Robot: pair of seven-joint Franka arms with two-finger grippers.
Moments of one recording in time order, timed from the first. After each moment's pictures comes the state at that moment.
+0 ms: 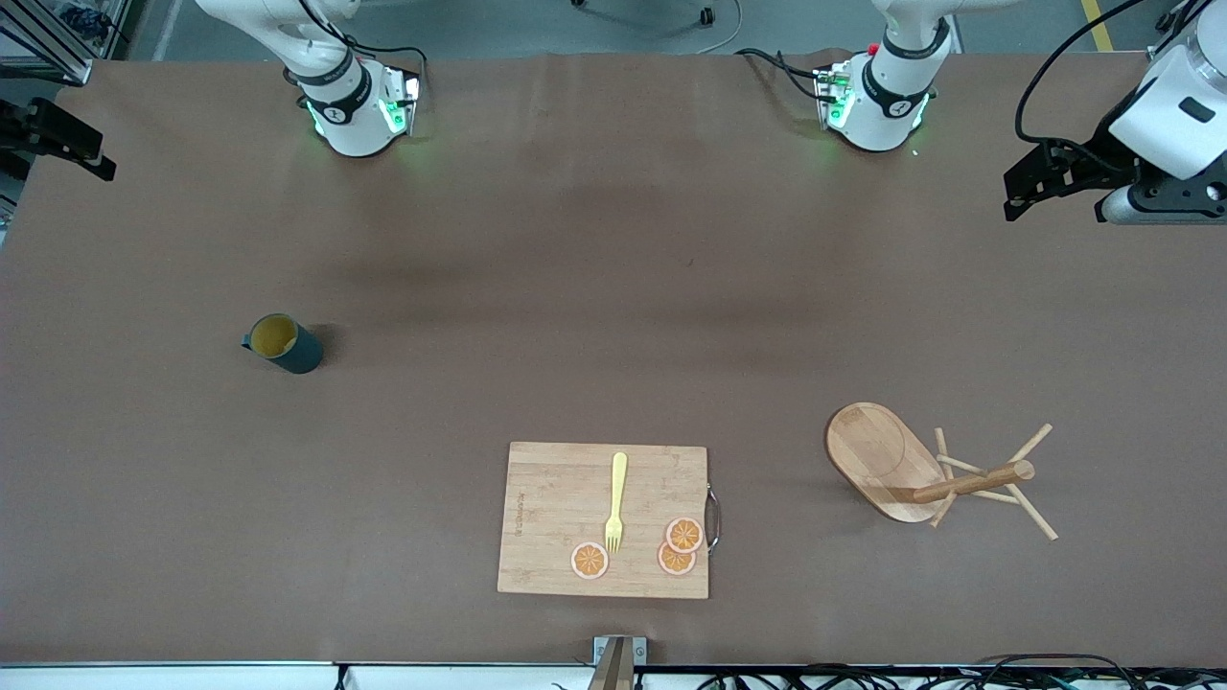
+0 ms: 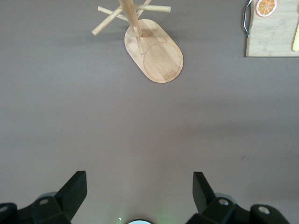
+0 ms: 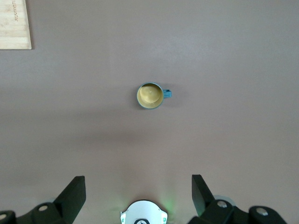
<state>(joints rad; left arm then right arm) 0.05 -0.08 -0.19 -1.59 0.00 1.50 -0.10 -0.02 -0.16 -0.07 -1.63 0.00 1.39 -0.06</state>
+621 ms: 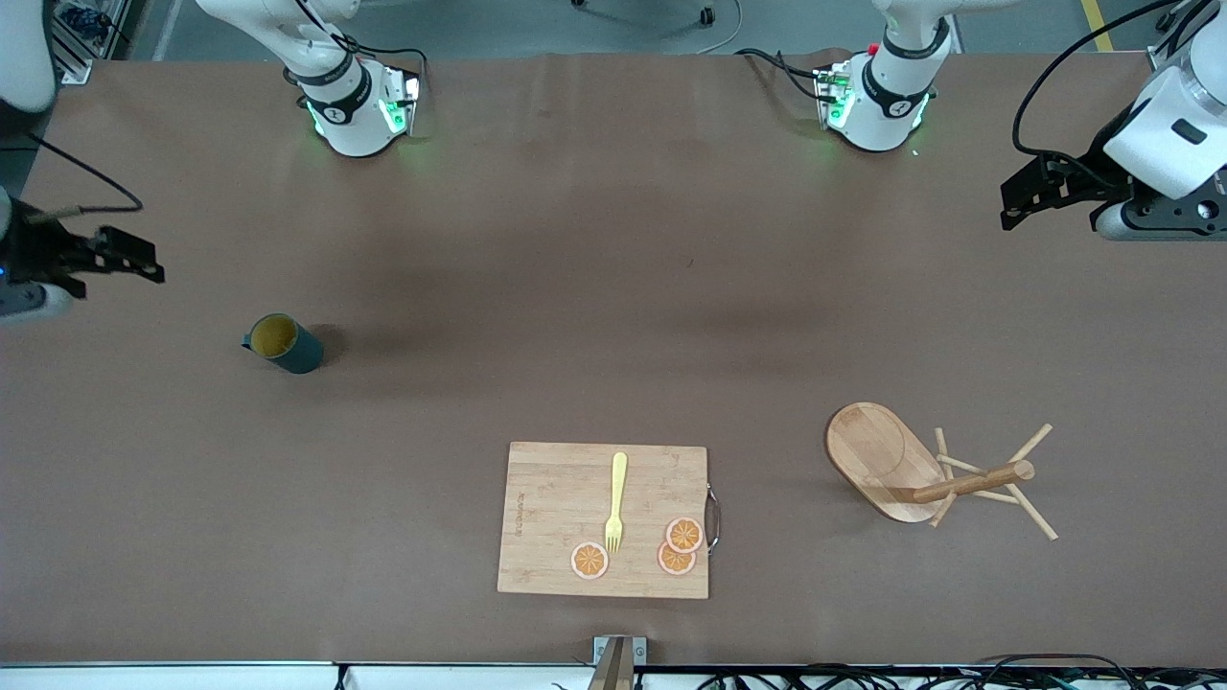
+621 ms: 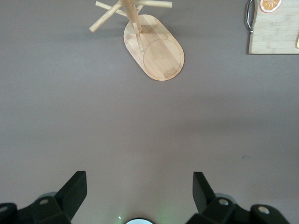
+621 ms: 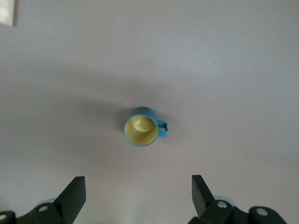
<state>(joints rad) 0.05 -0.05 -0.19 -1.59 0.00 1.50 -0.10 -0.06 0.08 -0.07 -1.74 0.00 1.71 -0.44</state>
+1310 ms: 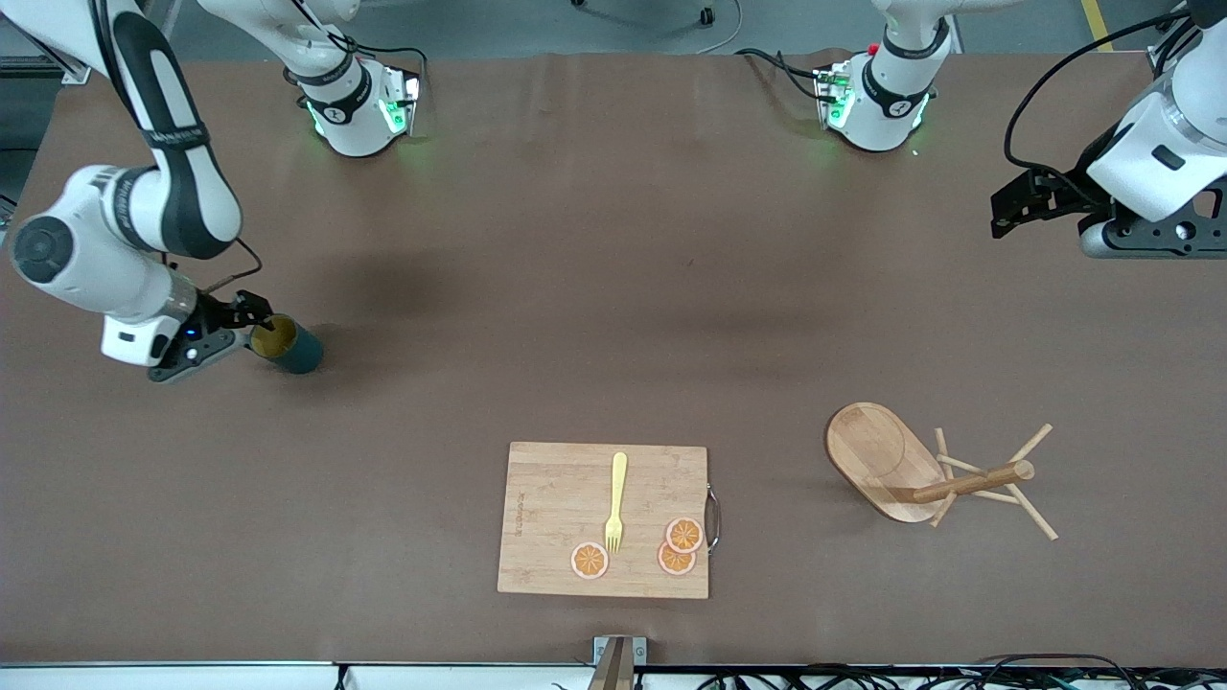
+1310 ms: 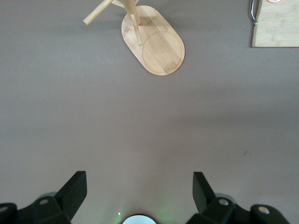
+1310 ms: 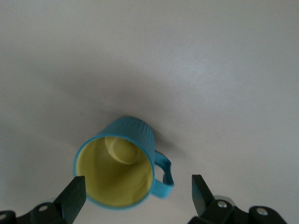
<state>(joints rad) 0.05 -0.03 -0.19 -1.59 0.00 1.49 -0.10 -0.08 0.19 -0.06 -2.27 0.00 2.39 -0.68</state>
